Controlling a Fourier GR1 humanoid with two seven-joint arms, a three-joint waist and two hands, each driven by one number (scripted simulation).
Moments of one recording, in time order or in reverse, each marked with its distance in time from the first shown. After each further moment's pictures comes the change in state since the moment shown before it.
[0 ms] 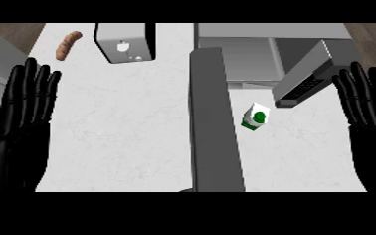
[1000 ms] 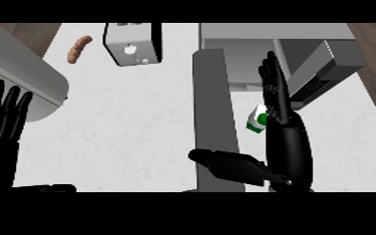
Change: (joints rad) left arm 0.139 0.051 0.192 0.024 0.257 -0.144 -0.015; right arm -0.185 0.110 0.453 0.134 0.393 -0.464 0.172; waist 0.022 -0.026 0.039
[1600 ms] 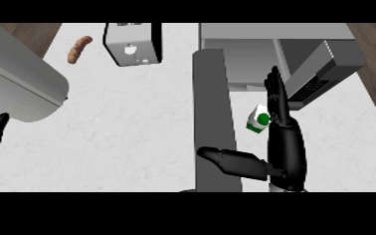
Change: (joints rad) left arm 0.134 -0.009 0.081 -0.097 0.086 -0.108 -0.004; right arm 0.107 -0.003 -0.041 0.104 -0.055 -0.035 -0.114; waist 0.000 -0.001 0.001
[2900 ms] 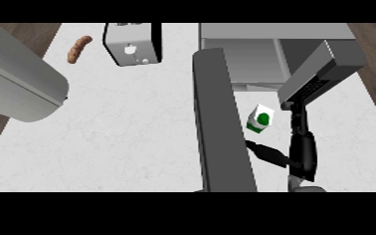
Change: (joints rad) left arm 0.105 -0.053 0.140 -0.106 0.108 -0.137 0.053; right arm 0.061 -0.043 -0.328 0.552 -0.320 0.090 -0.554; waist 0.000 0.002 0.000
